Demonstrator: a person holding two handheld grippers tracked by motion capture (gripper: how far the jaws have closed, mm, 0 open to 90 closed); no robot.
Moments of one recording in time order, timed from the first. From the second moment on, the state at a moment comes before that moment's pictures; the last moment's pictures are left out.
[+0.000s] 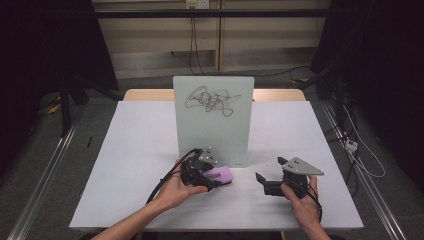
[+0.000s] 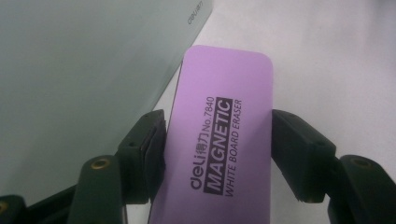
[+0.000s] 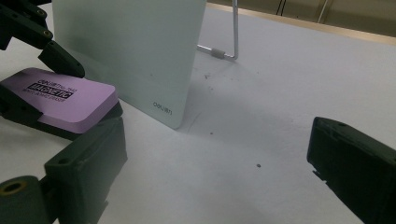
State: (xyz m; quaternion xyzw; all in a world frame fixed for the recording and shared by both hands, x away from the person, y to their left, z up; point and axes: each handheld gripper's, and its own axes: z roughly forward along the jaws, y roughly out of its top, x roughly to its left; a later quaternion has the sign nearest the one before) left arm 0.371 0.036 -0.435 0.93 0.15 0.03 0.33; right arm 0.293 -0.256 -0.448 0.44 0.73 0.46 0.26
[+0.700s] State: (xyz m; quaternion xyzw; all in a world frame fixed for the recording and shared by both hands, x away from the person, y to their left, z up) left arm 0.370 0.043 -0.425 0.93 0.15 0.03 0.34; right arm 0.295 -0.253 -0.447 0.44 0.73 0.46 0.26
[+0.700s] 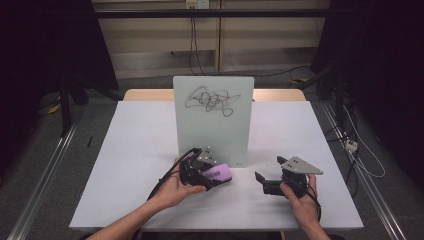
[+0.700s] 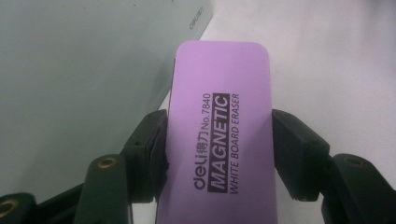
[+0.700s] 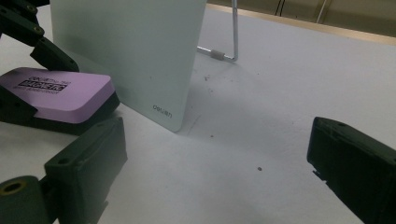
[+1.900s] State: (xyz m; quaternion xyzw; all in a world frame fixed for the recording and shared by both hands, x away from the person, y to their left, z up) left arm 0.360 0.082 -0.398 0.87 0.18 0.06 0.46; right arm 0.295 -0.252 -0.448 0.44 0.73 0.46 0.26
